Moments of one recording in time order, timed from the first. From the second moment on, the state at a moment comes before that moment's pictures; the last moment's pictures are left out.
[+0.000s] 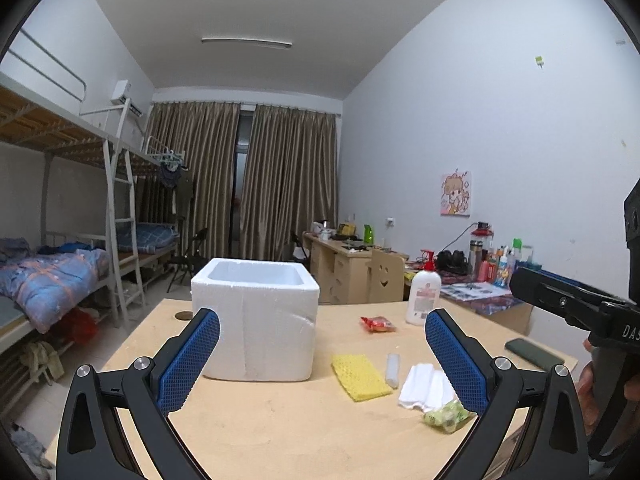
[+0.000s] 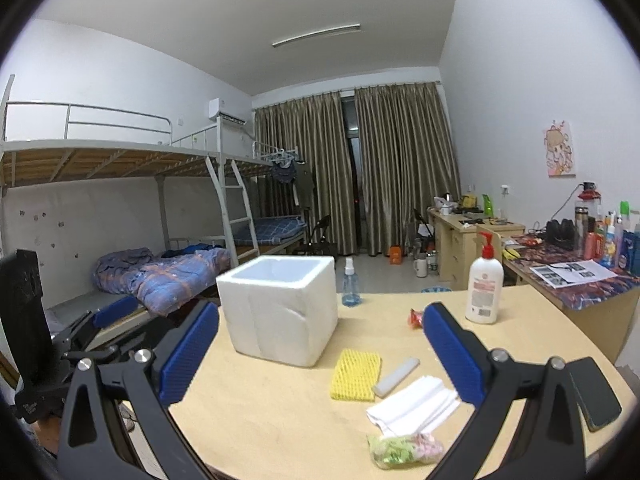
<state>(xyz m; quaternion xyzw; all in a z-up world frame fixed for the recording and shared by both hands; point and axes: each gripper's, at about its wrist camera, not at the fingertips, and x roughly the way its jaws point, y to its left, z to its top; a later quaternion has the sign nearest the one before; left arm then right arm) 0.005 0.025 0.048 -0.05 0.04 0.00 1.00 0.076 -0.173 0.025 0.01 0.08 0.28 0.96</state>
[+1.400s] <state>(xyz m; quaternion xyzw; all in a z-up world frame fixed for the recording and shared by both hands) 0.069 -0.001 -0.042 -0.02 0.13 -0.06 0.99 0.110 -0.203 -0.071 0.00 0.19 0.23 0.95</state>
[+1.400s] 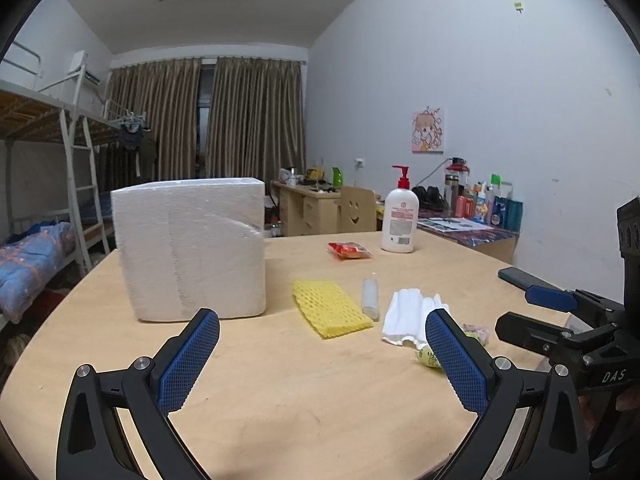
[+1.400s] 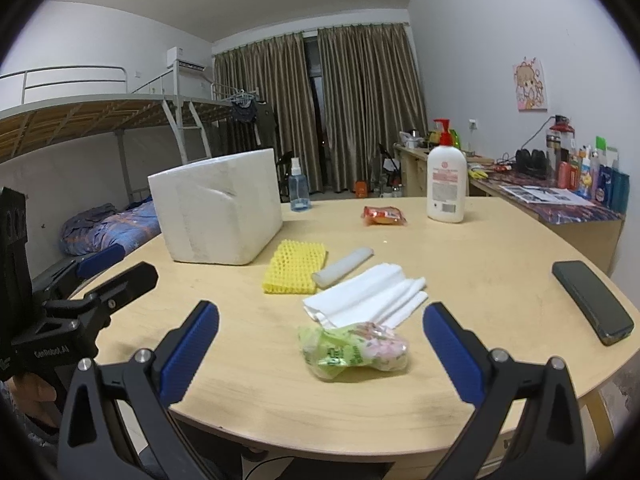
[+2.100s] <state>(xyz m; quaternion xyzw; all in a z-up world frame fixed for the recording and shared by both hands) 0.138 -0.020 -0.046 -0.01 0.19 -0.10 0.98 0.143 -0.222 -0.089 0.03 0.23 0.23 0.95</state>
